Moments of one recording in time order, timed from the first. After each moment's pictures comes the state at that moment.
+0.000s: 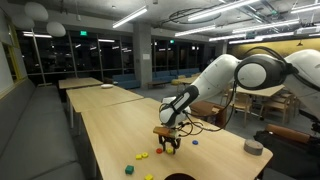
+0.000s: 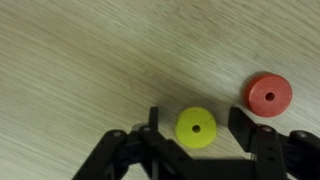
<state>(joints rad) 0.08 0.75 -0.07 -1.68 0.16 2.36 1.17</state>
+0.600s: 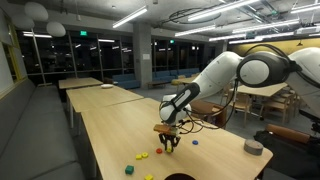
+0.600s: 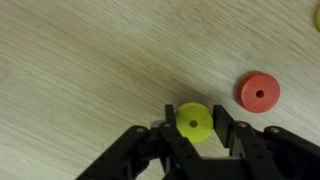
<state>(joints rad) 0.07 0.72 -0.06 -1.69 0.16 2.35 1.13</state>
